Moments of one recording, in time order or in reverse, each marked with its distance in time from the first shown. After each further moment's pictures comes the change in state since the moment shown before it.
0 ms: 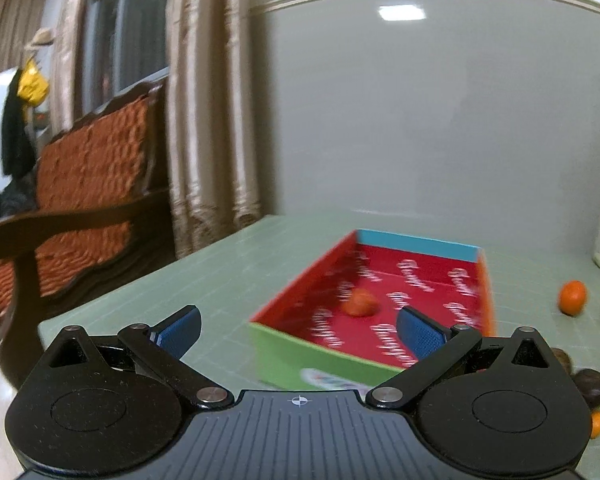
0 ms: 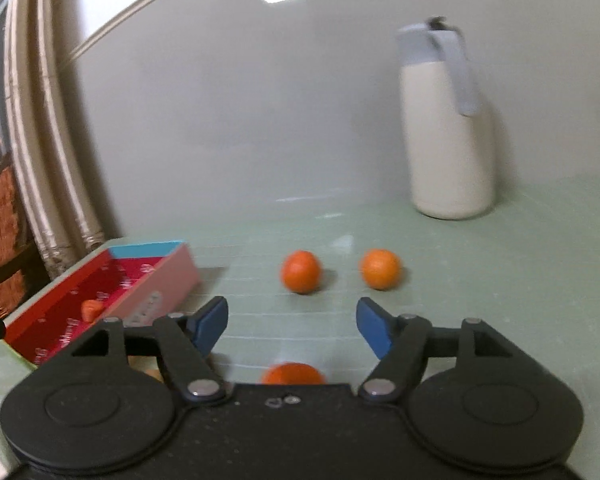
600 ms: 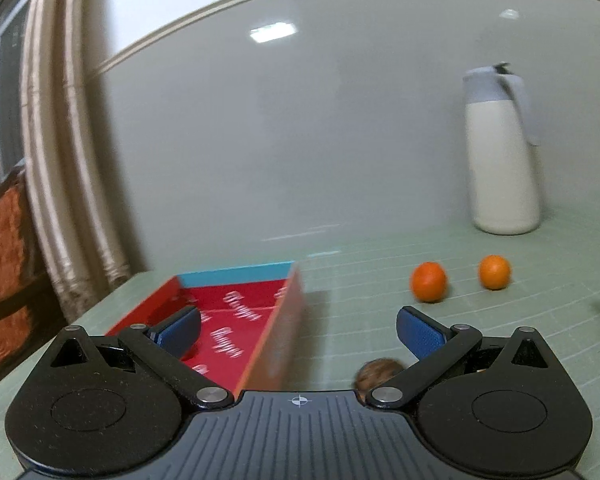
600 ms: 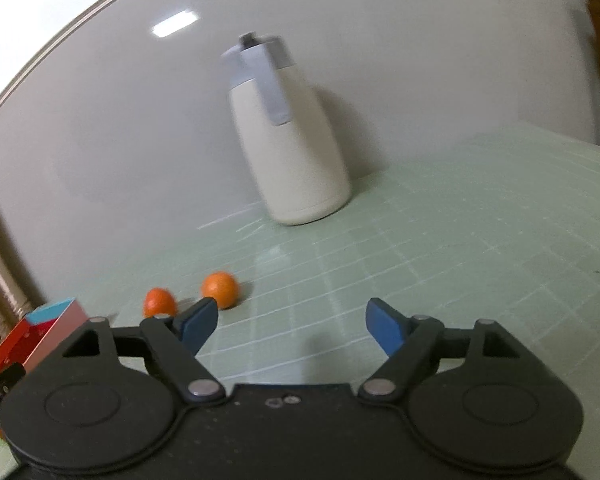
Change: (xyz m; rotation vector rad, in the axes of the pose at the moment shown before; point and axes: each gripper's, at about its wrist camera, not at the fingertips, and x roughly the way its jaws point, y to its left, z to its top) left arm -0.023 -0.140 0.001 0.266 -0.097 -0.260; right arm -0.036 -0.099 -0.004 0.247 -0.073 -0.211
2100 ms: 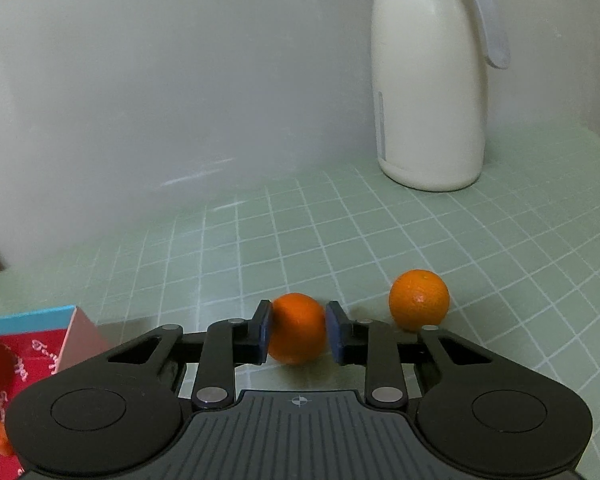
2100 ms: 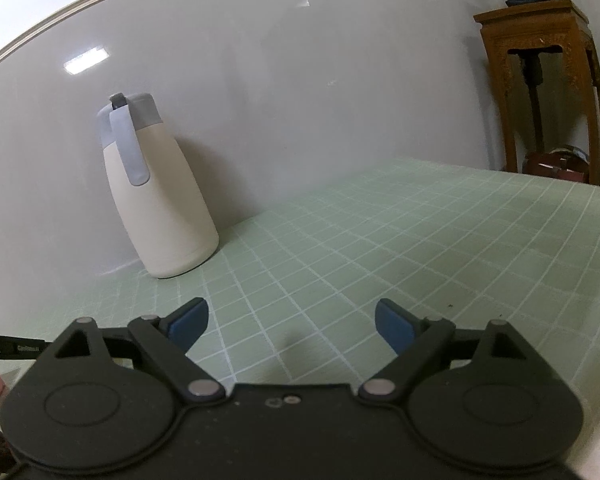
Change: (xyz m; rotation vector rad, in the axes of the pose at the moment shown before) left arm 0.152 -0.101 0.061 0.106 0.309 -0.314; right arm -0.026 -0.054 0.006 0.070 -0.136 -0.292
